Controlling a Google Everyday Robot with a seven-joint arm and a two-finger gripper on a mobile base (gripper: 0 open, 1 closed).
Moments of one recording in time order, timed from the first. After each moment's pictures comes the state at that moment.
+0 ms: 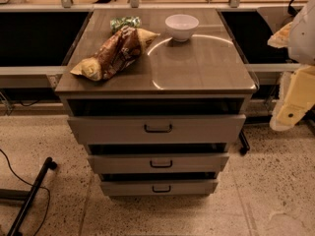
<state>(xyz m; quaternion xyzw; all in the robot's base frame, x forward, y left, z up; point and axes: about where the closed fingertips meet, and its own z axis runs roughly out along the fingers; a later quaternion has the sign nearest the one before) 0.438 -0.217 0.977 -0.60 0.78 -0.03 0.16</state>
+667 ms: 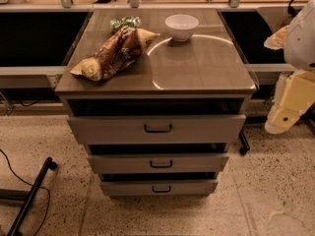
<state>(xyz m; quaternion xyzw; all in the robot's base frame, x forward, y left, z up) 0.438 -0.210 0.972 -0.61 0.77 -0.04 0.17</state>
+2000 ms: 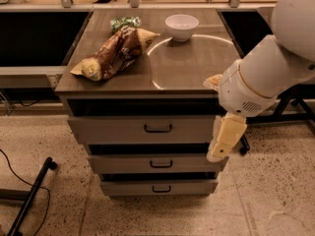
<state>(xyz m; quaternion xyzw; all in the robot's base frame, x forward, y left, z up) 0.447 -0.119 0.871 -0.66 0.72 0.07 0.21</state>
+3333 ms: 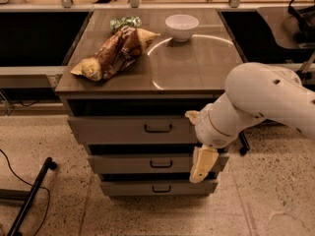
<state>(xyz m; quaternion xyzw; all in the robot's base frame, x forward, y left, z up) 0.464 -0.093 0.746 -0.69 0.69 0.07 0.20</state>
